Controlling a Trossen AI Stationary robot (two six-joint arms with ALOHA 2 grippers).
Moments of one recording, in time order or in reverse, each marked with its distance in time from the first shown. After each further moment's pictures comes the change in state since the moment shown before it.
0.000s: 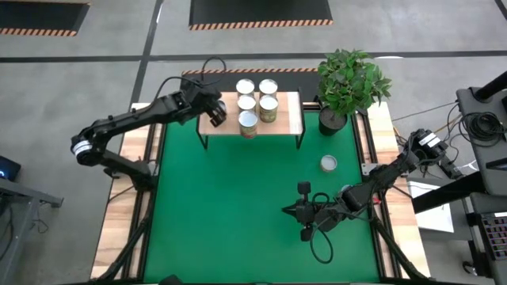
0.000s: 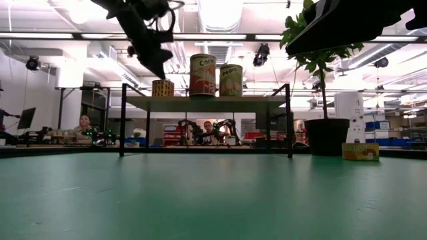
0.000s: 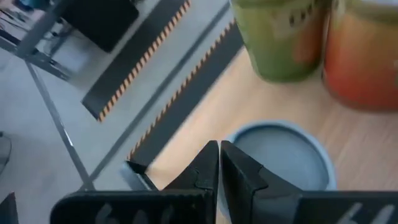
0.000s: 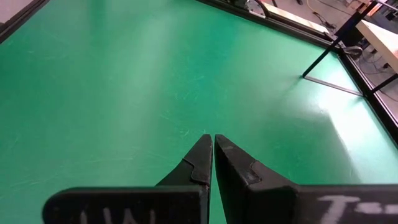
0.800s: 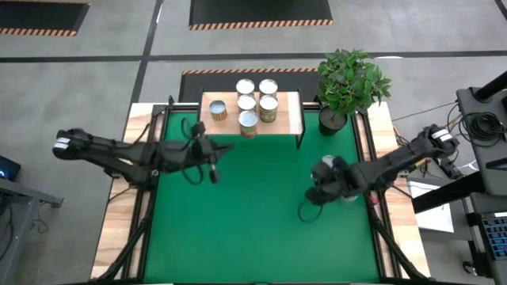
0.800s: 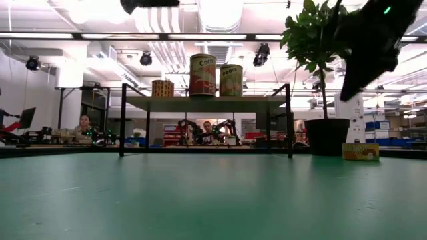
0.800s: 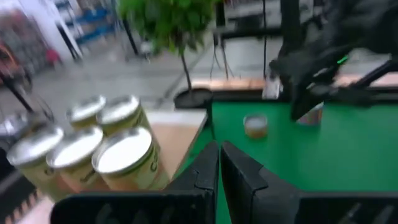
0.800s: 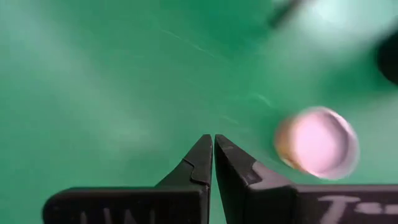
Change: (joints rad) left arm -0.682 -0.303 -0.285 0.473 -0.065 -0.115; right arm -0.193 -0.164 0.122 -1.021 -0.106 0.997
